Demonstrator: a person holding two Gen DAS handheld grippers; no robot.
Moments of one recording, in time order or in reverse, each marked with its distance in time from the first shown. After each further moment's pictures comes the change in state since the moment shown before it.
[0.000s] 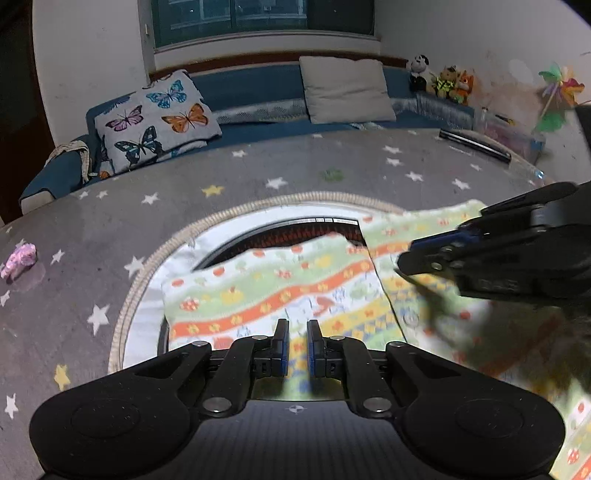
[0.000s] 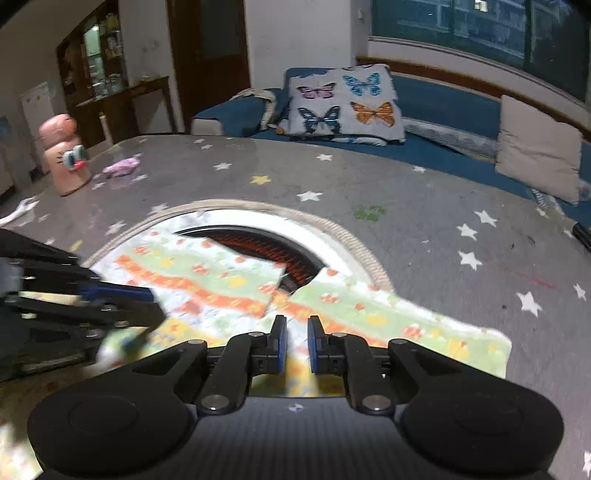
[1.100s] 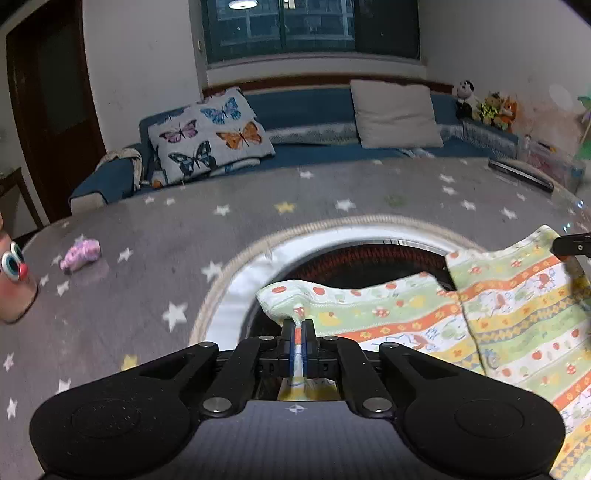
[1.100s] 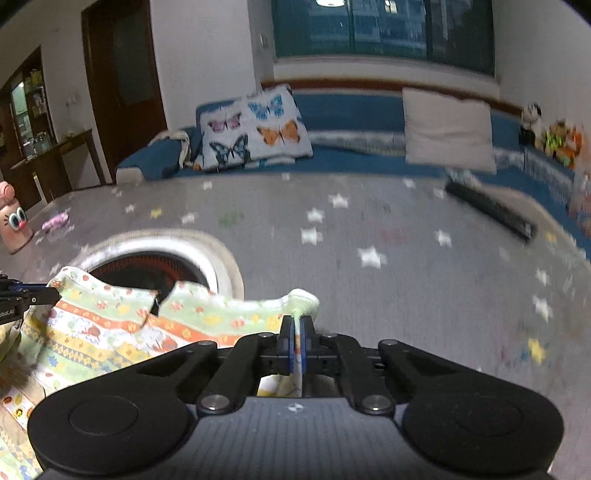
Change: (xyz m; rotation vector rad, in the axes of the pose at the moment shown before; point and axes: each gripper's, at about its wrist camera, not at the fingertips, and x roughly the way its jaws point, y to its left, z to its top) left arm -0.021 0.031 -0.001 -0.083 -0.089 0.159; right arm -0.061 -0.084 -0.039 0.211 -0.095 -0.209
